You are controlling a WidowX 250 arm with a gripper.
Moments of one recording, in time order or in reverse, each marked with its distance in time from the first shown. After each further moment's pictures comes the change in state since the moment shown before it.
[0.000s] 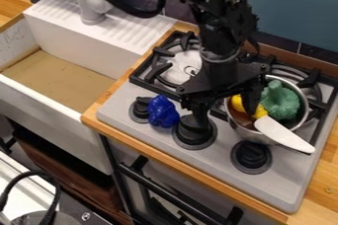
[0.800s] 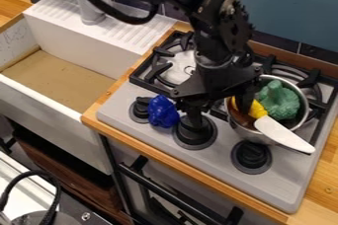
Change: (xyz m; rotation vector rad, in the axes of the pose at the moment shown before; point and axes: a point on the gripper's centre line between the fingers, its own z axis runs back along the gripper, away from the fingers) arm -0.001 0.004 -0.005 0.006 -0.059 -0.006
